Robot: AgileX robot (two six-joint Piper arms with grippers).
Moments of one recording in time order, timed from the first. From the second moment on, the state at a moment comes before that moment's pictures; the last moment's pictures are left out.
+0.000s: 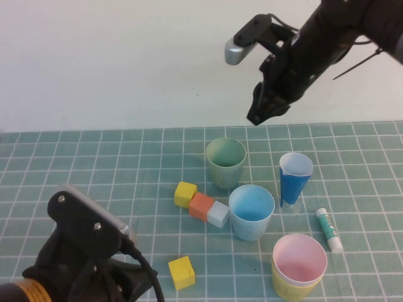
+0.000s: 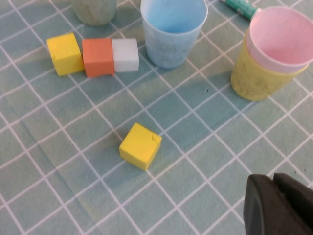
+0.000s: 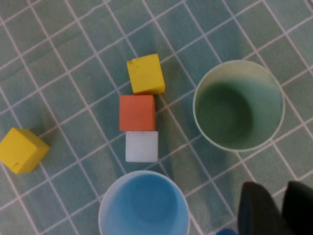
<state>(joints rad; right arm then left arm) 0.40 2.14 -2.10 0.31 1.24 -0.65 -0.85 0.90 -0.59 0.15 0.48 -0.35</state>
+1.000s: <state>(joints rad) 0.41 2.48 -2.20 0.30 0.93 -0.54 -0.85 0.90 -0.49 0.15 0.51 -0.35</state>
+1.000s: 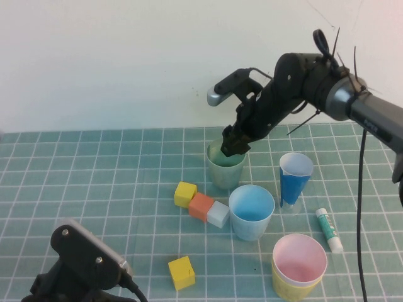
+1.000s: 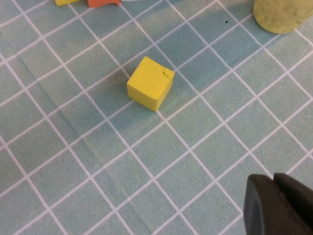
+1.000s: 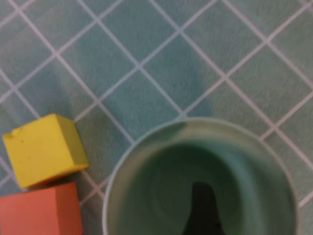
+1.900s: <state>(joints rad) 0.41 2.43 -2.68 0.33 1.30 -0.44 -0.85 0.90 -0.49 0.16 0.51 -0.35</state>
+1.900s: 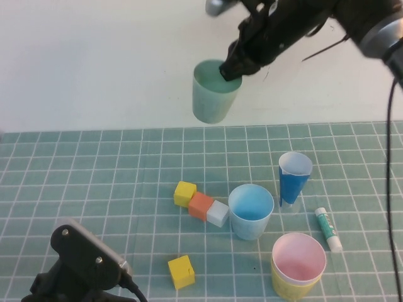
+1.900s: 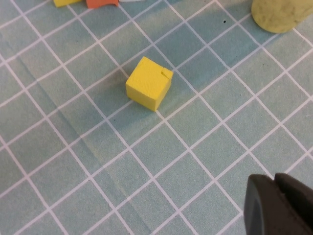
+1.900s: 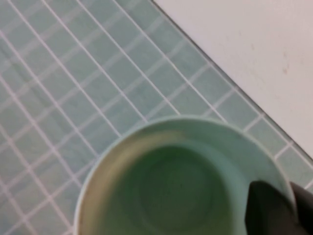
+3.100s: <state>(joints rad) 0.52 2.10 -1.81 0.11 1.09 -0.41 -0.85 0.90 -0.49 0.17 0.49 -0.35</state>
